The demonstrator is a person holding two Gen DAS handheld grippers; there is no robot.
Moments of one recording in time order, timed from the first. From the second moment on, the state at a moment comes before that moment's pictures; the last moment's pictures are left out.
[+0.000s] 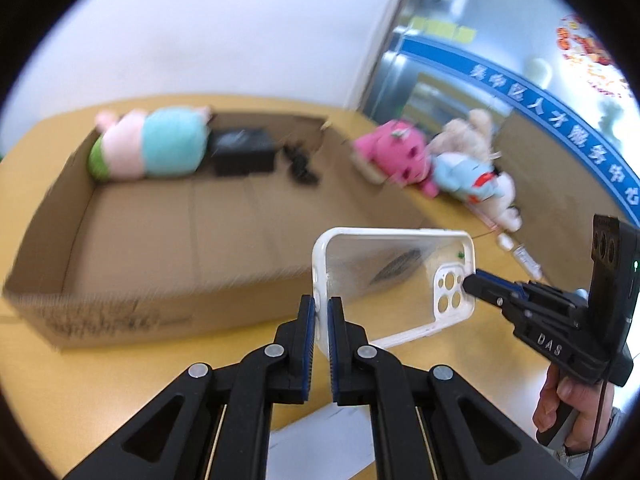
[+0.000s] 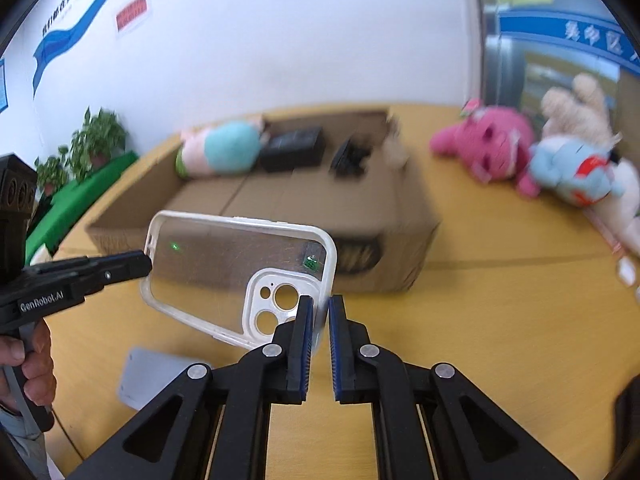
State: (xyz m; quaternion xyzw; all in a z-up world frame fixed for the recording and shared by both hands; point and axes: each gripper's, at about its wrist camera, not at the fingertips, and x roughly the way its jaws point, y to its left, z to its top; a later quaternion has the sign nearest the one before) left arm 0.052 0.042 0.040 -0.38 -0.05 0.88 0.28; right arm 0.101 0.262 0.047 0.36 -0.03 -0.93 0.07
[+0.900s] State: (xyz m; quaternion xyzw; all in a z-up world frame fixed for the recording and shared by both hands) left arm -0.047 -0.094 0.169 -0.28 -0.05 0.95 0.13; right arm -0.058 0.120 0.172 0.31 0.05 -0.93 0.21
